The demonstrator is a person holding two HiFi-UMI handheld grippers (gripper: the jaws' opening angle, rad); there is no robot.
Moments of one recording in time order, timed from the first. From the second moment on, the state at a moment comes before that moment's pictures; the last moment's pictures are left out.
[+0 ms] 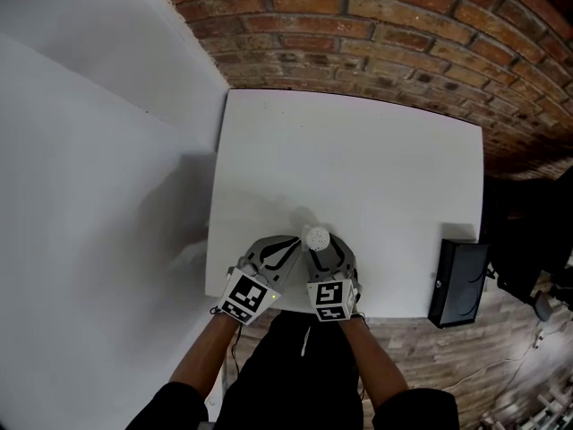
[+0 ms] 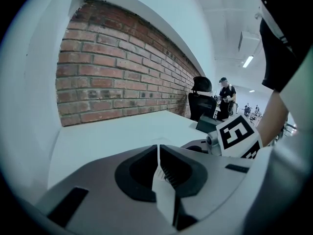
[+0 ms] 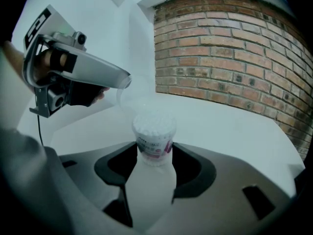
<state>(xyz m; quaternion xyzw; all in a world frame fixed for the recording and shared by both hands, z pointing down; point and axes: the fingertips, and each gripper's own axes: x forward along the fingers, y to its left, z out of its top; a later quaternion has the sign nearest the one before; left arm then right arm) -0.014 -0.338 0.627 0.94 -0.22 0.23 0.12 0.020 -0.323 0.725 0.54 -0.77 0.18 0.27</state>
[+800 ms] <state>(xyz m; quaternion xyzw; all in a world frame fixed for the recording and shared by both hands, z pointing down) 0.020 -0.335 0.638 0.95 -0.17 0.25 0.12 0.019 -0.324 0.726 0.53 -0.78 0.19 0.27</state>
